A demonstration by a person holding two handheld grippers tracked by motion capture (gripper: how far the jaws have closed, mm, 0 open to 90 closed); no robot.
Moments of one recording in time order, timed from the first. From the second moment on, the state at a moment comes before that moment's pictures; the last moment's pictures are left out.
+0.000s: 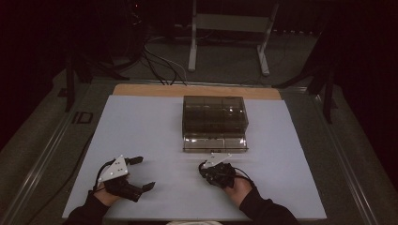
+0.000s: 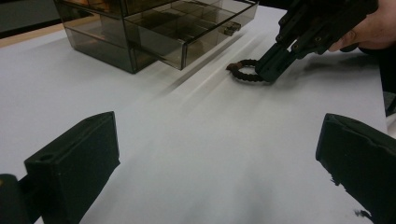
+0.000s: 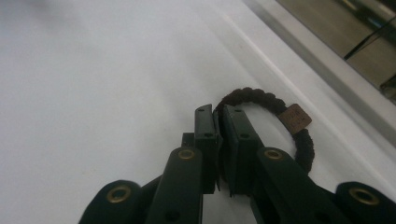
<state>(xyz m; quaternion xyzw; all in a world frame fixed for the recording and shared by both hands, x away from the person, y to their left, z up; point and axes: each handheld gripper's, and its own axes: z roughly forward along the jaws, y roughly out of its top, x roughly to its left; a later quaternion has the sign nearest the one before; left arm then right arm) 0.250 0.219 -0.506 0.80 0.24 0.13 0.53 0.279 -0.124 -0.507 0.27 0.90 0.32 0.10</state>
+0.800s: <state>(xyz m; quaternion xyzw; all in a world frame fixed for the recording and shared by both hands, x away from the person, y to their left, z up) 0.250 0.219 -0.506 0.80 0.24 0.13 0.53 0.272 -0.135 -0.481 0.27 0.89 0.35 0.11</state>
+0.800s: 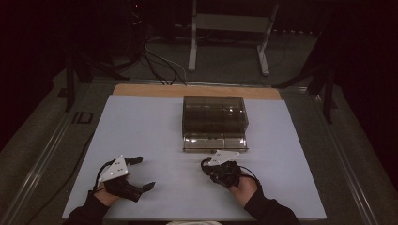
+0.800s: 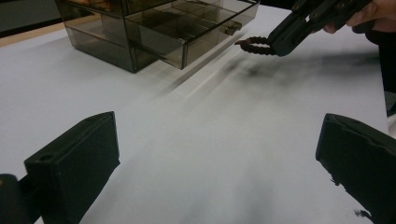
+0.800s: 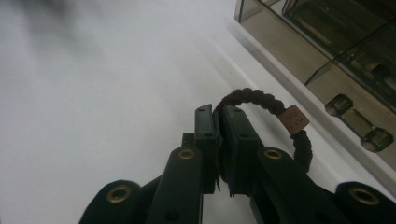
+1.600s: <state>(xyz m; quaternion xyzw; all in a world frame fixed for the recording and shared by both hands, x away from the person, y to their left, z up) 0.250 0.219 -0.506 0.80 0.24 0.13 0.53 0.269 -0.140 -0.447 0.26 0.88 0.37 0.12</state>
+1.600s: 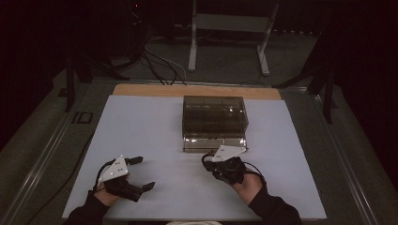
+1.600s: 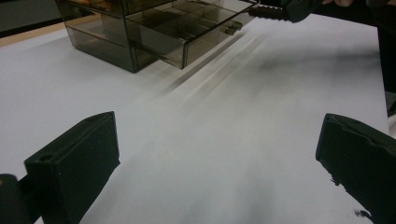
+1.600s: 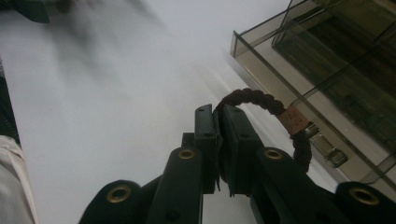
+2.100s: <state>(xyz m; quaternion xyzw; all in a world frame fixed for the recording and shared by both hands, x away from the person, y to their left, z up) 0.250 0.218 -0.506 0.80 0.24 0.13 0.53 0.273 -0.142 -0.425 0.25 0.88 0.38 0.14</state>
